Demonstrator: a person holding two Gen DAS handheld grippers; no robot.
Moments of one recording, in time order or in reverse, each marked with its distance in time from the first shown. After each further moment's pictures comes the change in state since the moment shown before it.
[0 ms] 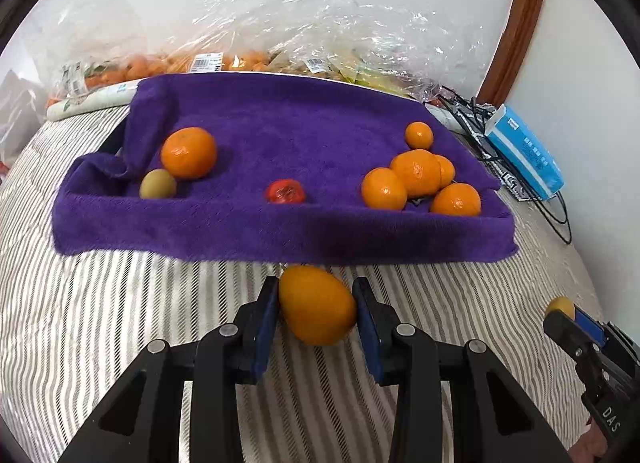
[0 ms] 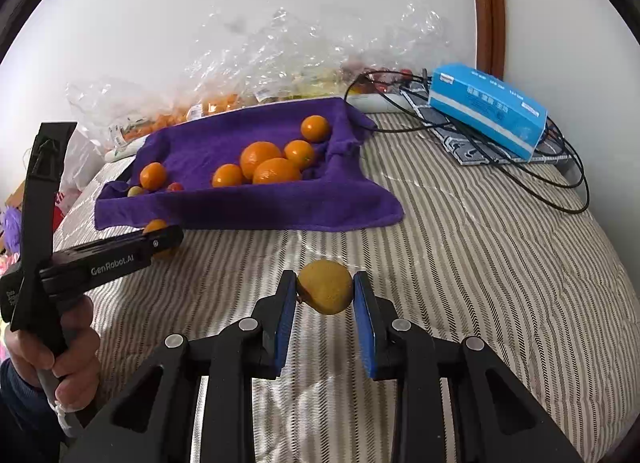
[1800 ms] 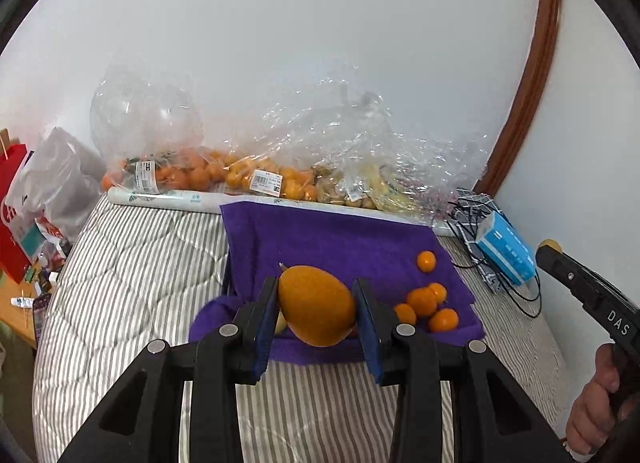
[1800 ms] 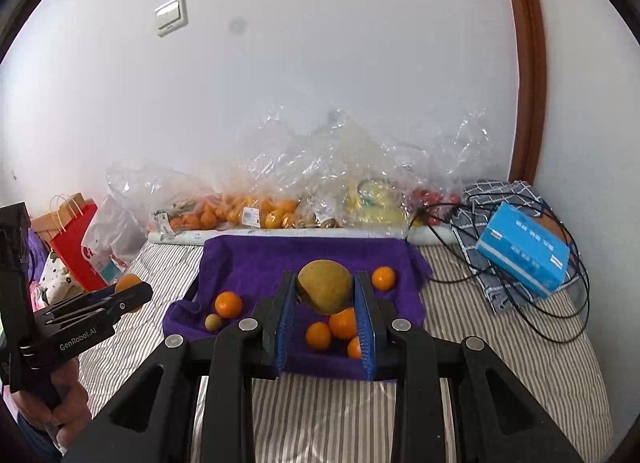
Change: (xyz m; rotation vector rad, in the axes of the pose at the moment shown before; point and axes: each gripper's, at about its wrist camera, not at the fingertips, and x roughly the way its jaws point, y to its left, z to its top) left arm -0.114 0.065 0.091 -0.038 -0.182 -0.003; right arm -0.049 0.073 0.141 -0.037 -0.161 0.062
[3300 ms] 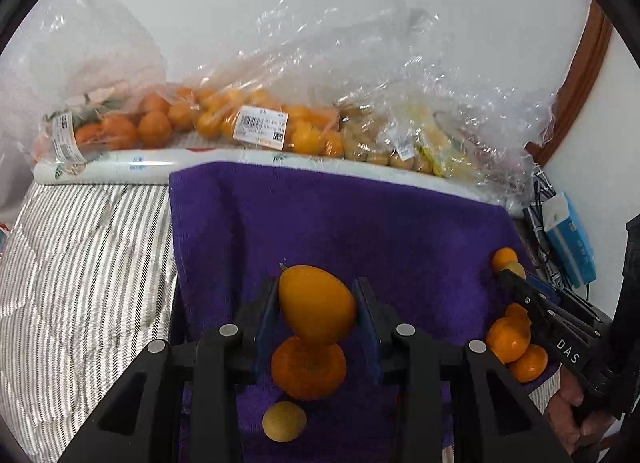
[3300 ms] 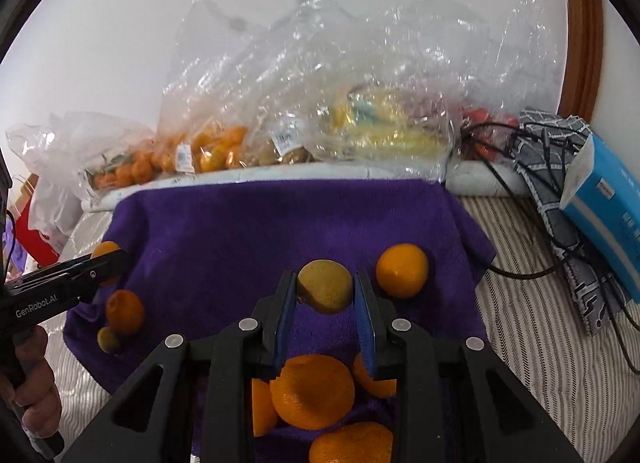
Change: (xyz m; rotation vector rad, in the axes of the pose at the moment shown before) left arm 0.169 0.018 0.016 -0.006 0.208 0.019; right arm 0.203 -0.040 -0.028 0.023 0.230 0.003
